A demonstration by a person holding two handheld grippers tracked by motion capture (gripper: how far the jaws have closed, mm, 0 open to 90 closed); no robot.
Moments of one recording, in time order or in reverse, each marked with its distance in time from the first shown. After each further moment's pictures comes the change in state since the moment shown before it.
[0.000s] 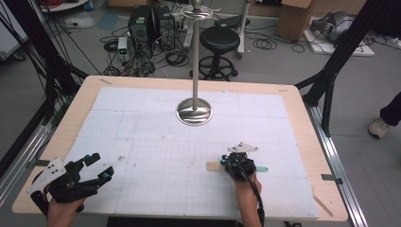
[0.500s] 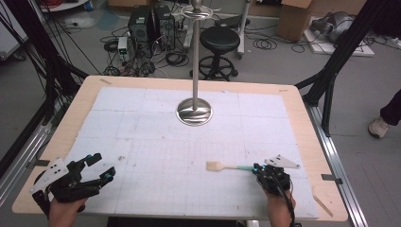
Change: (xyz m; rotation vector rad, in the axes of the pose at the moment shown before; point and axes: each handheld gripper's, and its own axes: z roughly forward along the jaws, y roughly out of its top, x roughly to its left) left arm -0.002 0.000 0.003 0.011 0.002 0.010; right arm -0.052 -0.046 -0.060 -0.072 -0.095 0.066
